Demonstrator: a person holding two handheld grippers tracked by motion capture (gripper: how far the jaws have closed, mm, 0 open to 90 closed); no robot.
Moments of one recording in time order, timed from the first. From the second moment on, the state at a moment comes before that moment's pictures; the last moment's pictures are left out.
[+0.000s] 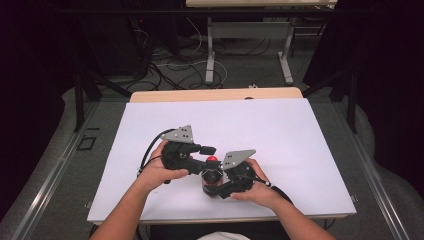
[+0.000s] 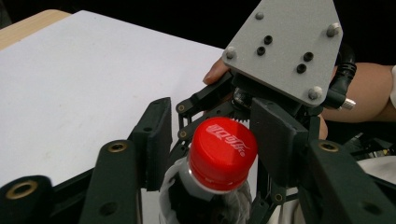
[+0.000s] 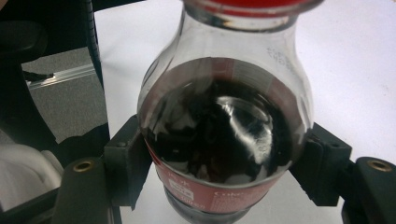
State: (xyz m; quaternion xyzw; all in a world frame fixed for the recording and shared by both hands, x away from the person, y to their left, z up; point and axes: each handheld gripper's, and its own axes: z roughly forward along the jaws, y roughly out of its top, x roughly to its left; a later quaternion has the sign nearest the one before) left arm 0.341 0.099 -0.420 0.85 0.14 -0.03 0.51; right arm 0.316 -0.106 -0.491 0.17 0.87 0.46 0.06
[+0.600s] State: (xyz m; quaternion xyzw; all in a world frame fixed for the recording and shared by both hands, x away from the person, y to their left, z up) left arm 0.319 0.077 -0.418 0.84 0.24 0.07 0.49; right arm 0.317 -0.106 -0.492 0.20 0.86 0.45 0.09
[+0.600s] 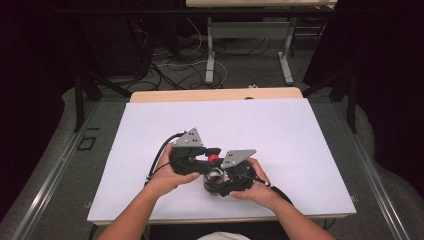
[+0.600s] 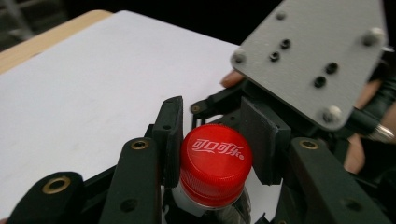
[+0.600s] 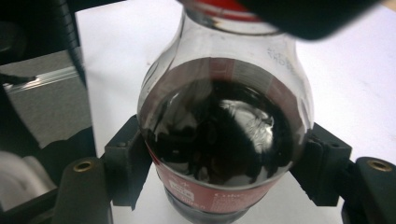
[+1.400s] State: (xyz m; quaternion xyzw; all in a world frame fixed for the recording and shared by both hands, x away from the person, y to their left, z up) left arm 0.314 0.084 -0.410 0.83 0.28 0.07 0.48; right arm 0.318 -0.108 -0.491 0.21 0.86 0.45 0.10
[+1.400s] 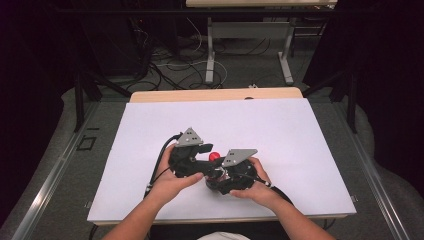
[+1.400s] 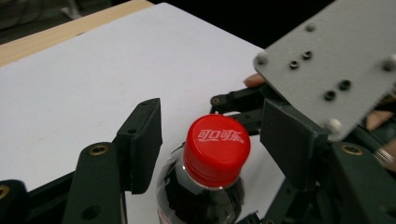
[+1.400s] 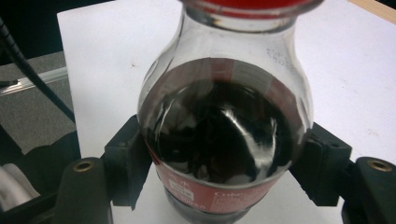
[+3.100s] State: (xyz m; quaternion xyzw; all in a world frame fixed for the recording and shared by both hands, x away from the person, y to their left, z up) left arm 0.308 0.065 -0.414 0.80 0.32 0.11 0.49; right arm 0.317 -0.109 -0.490 0.21 0.86 0.45 0.11
